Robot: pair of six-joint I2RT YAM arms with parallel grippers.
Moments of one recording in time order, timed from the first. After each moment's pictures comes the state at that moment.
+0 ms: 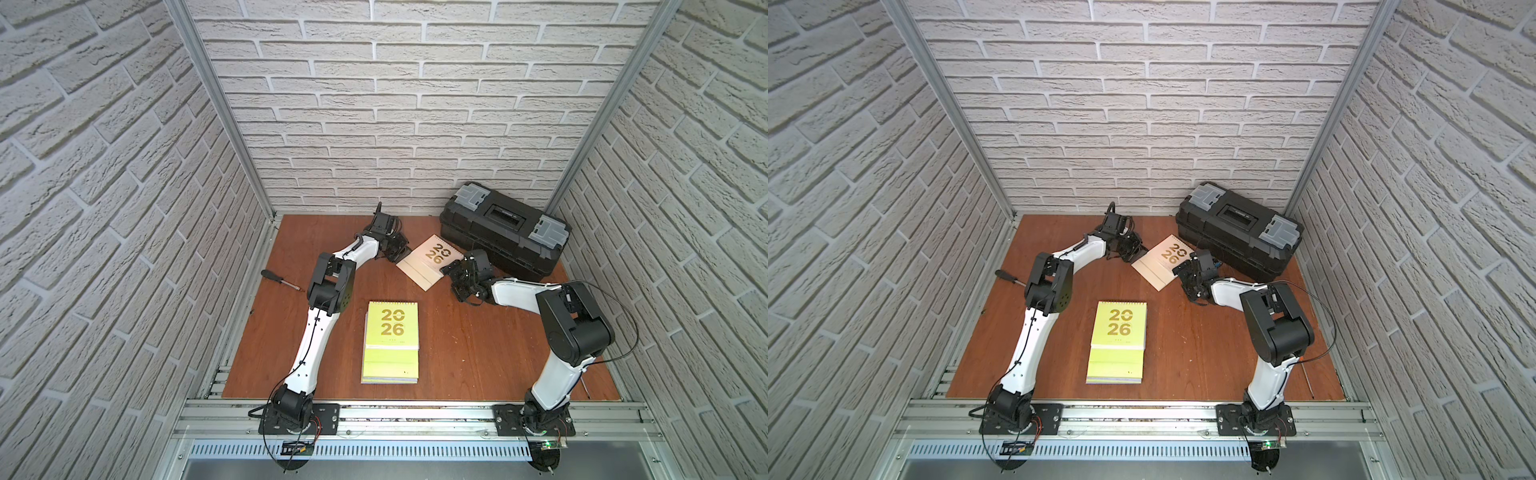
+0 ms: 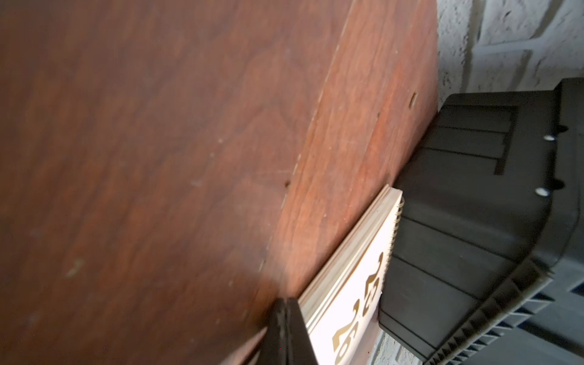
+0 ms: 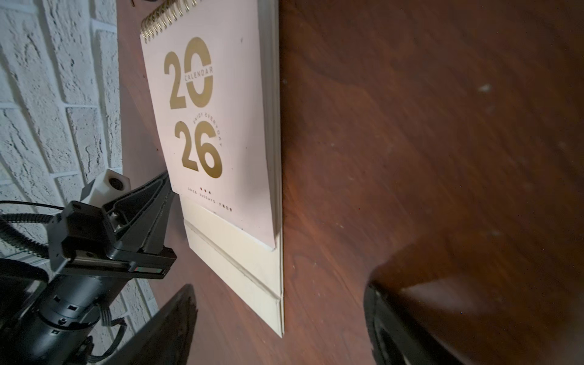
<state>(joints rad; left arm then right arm) -0.41 2.55 2.05 -0.36 0.49 -1.07 0.28 1.80 0.93 0.06 -0.14 1.28</state>
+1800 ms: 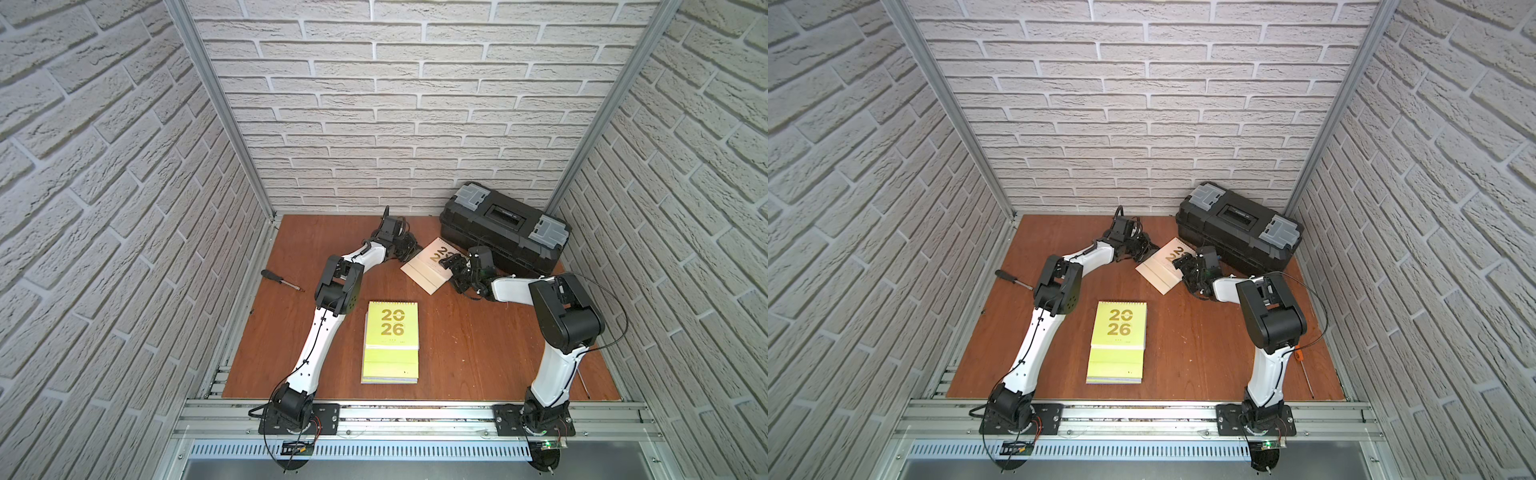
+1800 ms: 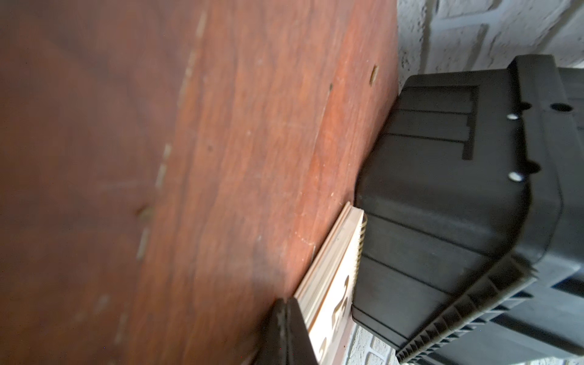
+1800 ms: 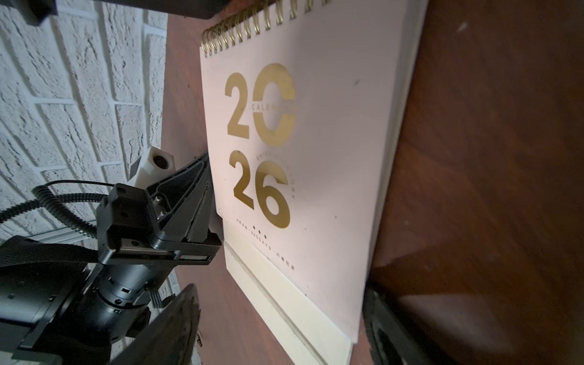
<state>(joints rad) -0.46 2.62 2.07 -0.15 0.56 -1.17 0.23 1.90 0.94 0.27 -0.26 1.23</state>
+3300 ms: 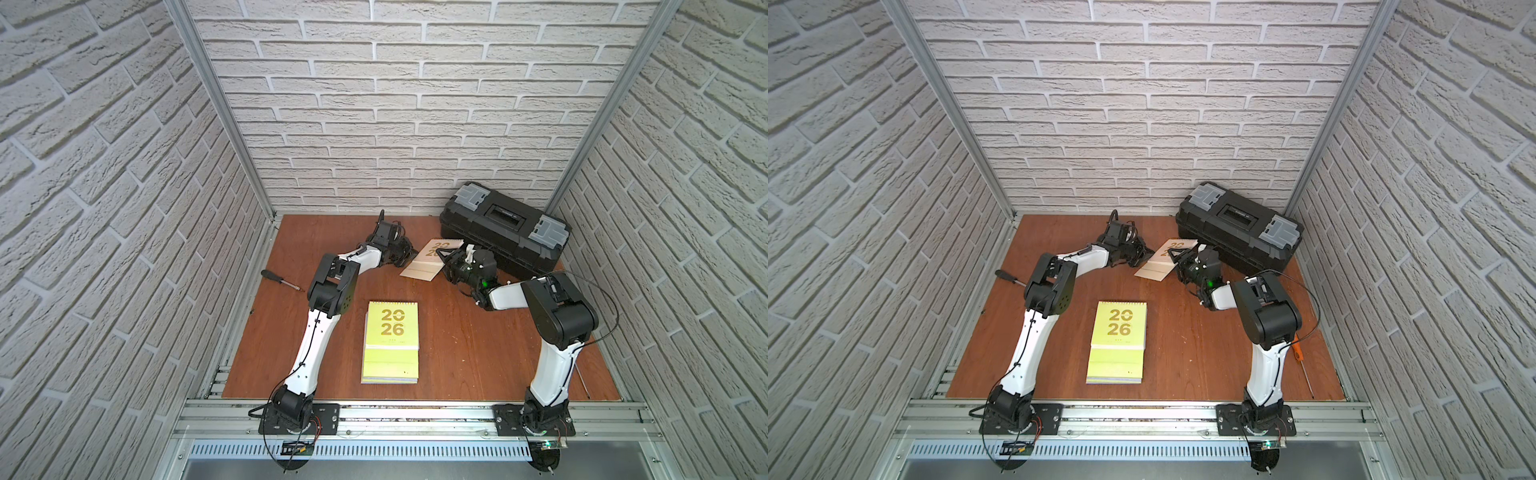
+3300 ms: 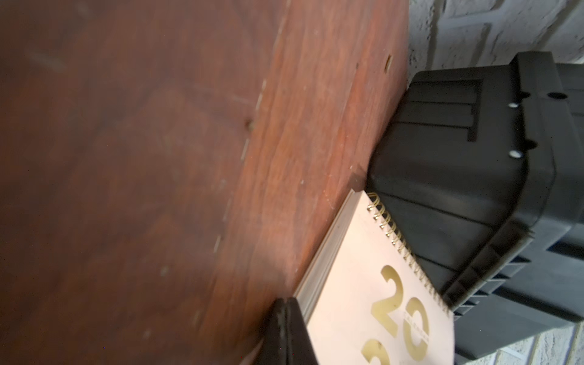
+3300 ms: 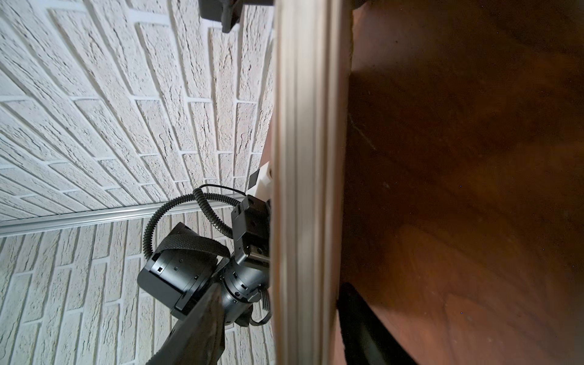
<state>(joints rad) -0.45 2.50 1.85 -0.06 0.55 -1.17 0.25 1.94 0.85 0.77 -0.33 1.41</state>
